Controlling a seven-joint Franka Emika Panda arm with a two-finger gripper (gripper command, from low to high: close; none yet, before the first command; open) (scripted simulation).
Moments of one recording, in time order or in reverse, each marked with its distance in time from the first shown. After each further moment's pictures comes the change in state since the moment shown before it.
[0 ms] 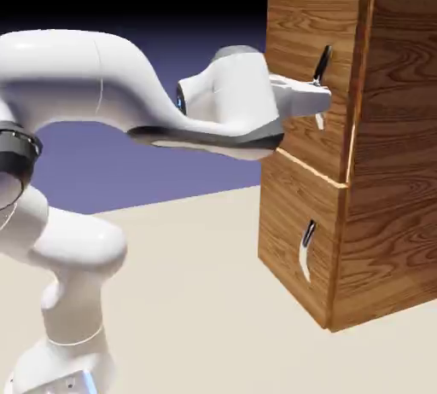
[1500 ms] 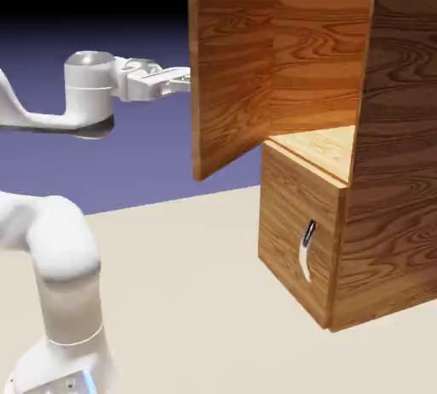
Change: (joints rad) arm -0.661 -0.215 1.431 -0.152 1.570 -1.116 -0.434
